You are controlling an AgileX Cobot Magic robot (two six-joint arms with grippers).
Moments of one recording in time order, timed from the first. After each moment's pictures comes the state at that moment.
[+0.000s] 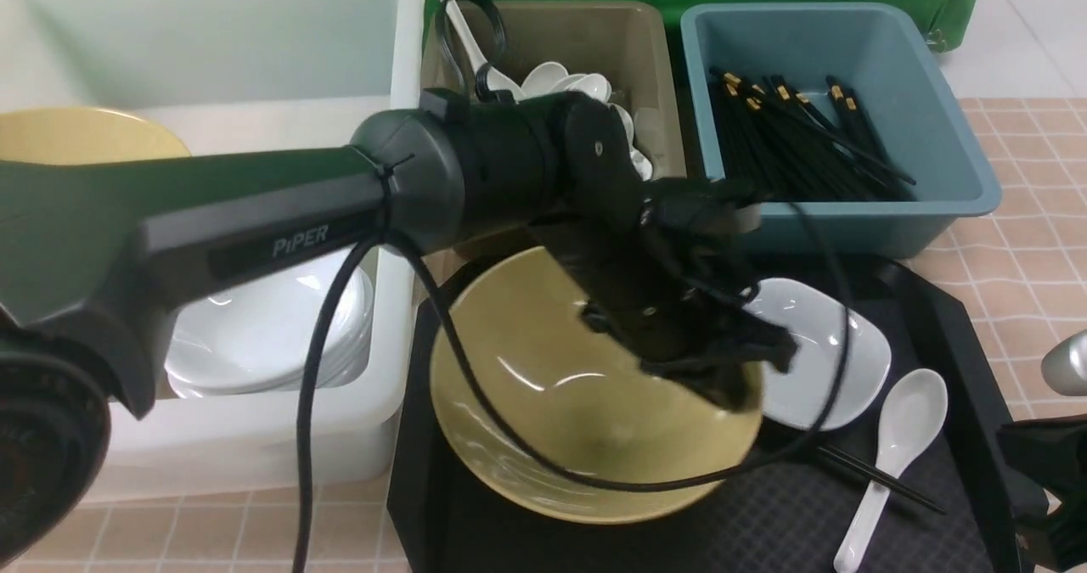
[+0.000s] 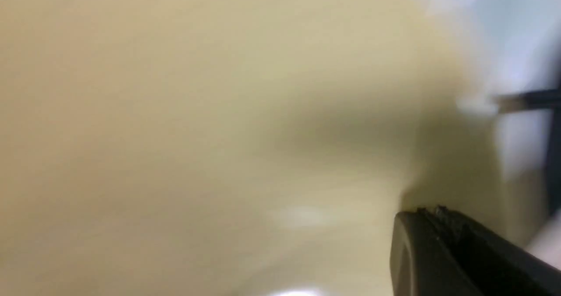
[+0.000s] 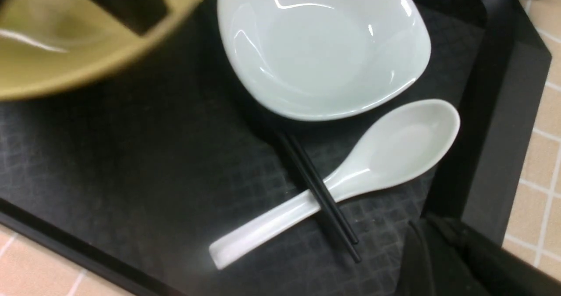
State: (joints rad) right arm 0.26 0.81 -0.45 0.08 0.51 -0.19; left arm -0.70 1.97 -1.53 -0.65 0.87 0.30
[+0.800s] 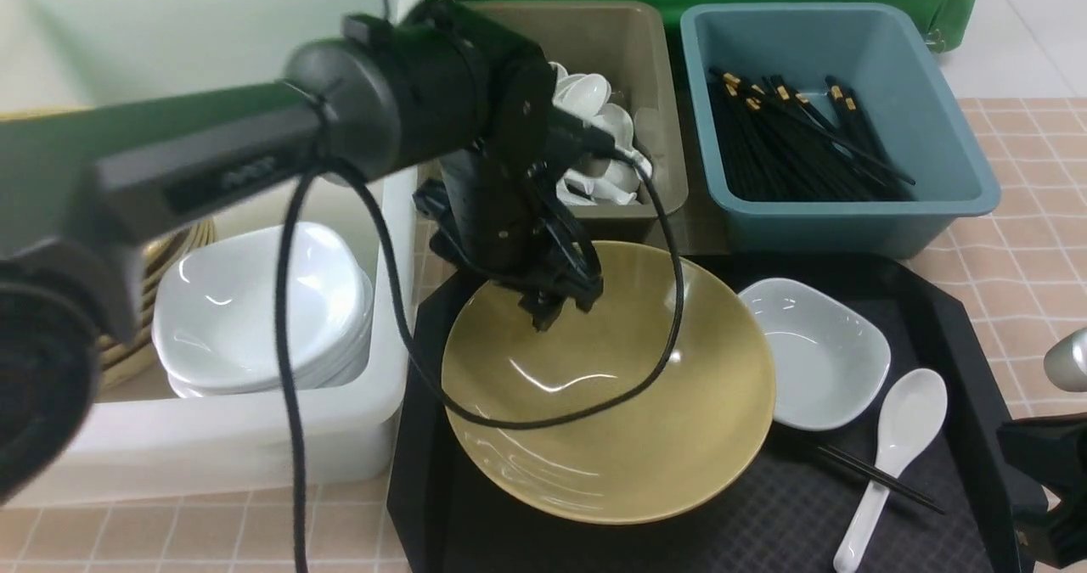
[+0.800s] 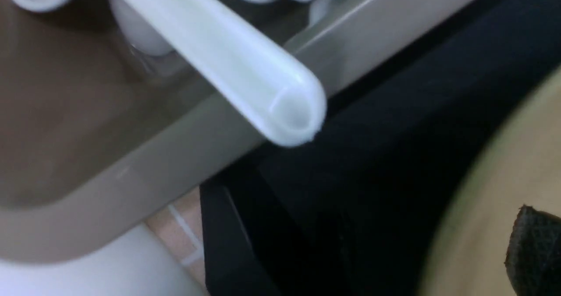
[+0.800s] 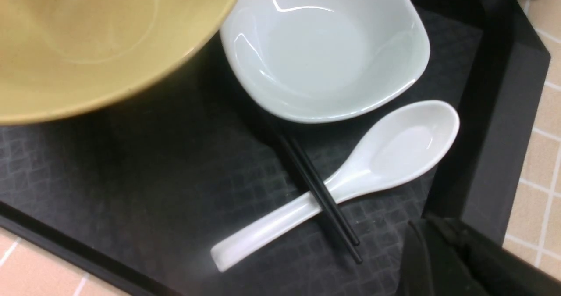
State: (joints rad) right arm 0.26 0.81 -0.45 0.08 0.51 -0.18; left arm -0.57 2.01 -1.60 0.12 1.01 0.02
